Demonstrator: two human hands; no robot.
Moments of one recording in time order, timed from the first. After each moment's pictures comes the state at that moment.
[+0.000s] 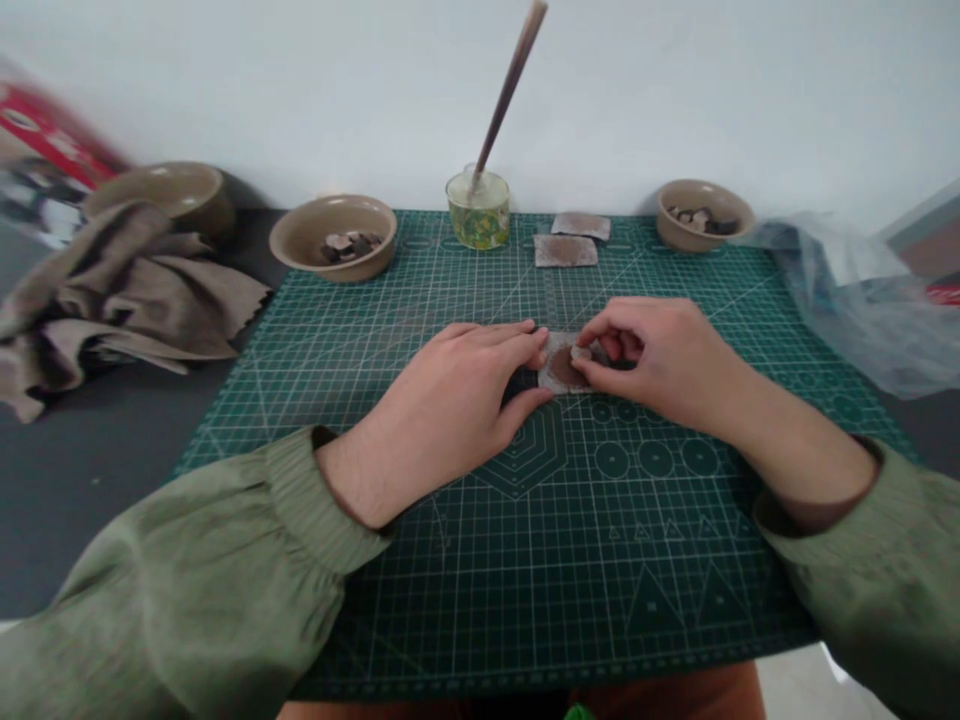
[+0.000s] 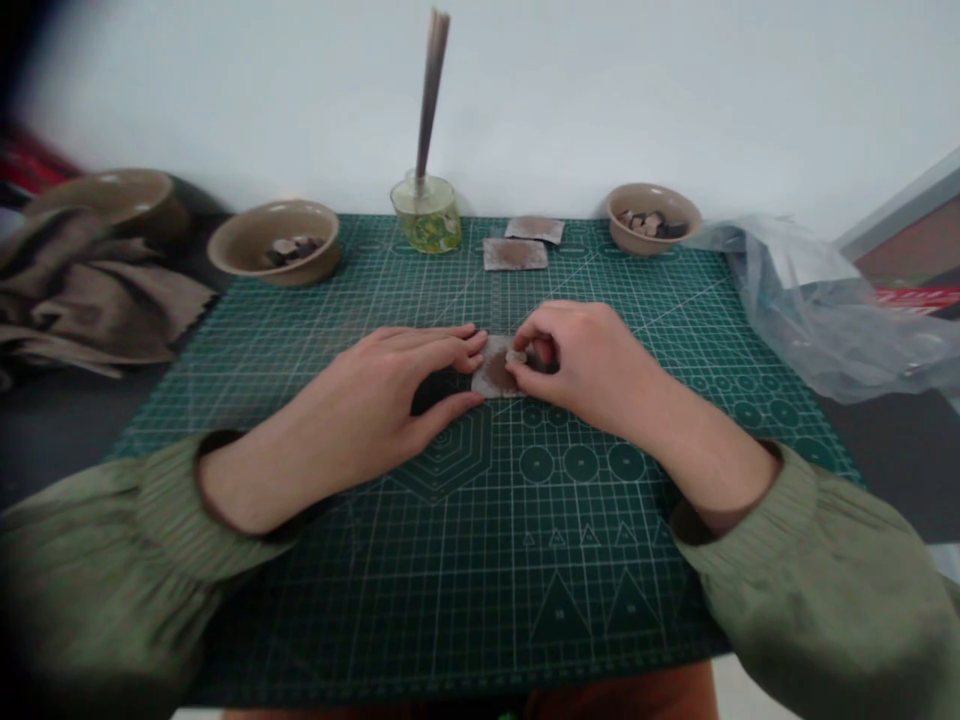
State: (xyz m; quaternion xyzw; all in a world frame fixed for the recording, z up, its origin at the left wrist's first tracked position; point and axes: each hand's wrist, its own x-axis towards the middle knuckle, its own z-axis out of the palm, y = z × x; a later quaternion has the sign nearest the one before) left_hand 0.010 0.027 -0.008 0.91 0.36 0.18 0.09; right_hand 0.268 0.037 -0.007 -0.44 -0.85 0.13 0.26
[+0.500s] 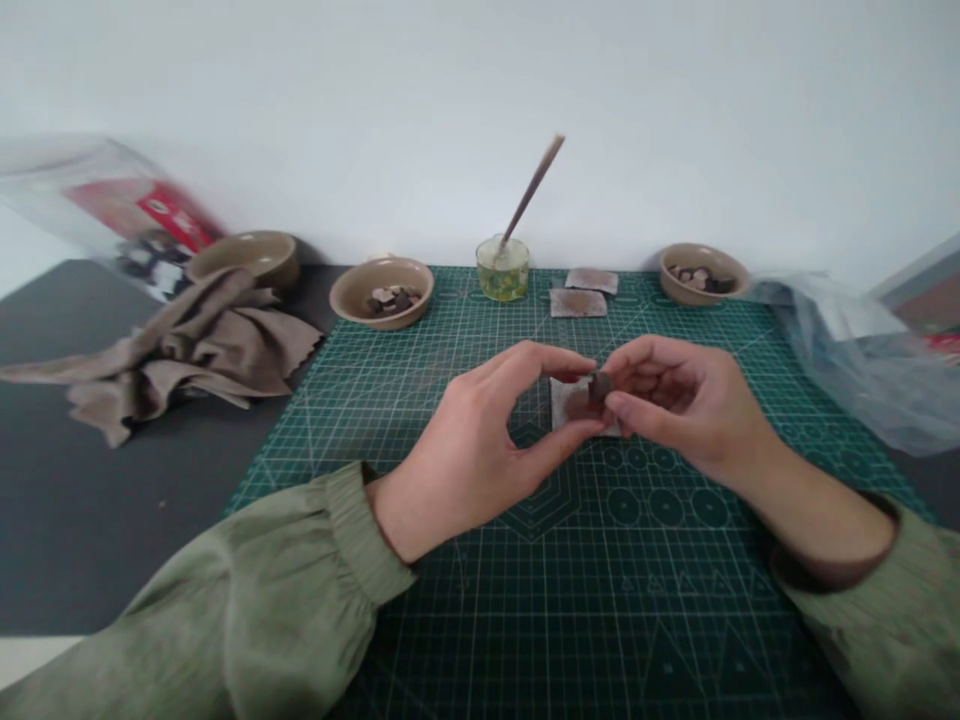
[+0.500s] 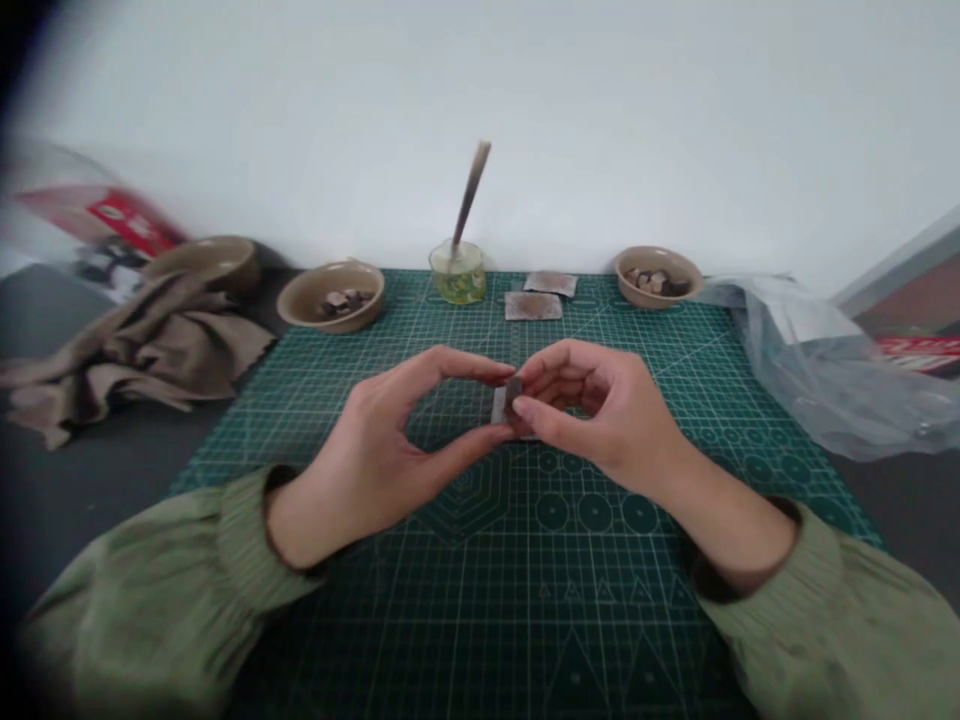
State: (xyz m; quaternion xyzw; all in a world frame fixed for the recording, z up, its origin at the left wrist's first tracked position) left_hand 0.018 0.018 0.008 0.83 0.32 0.42 0.20; right_hand 0.263 0.018 0.006 -0.37 -0.63 0.51 0.45
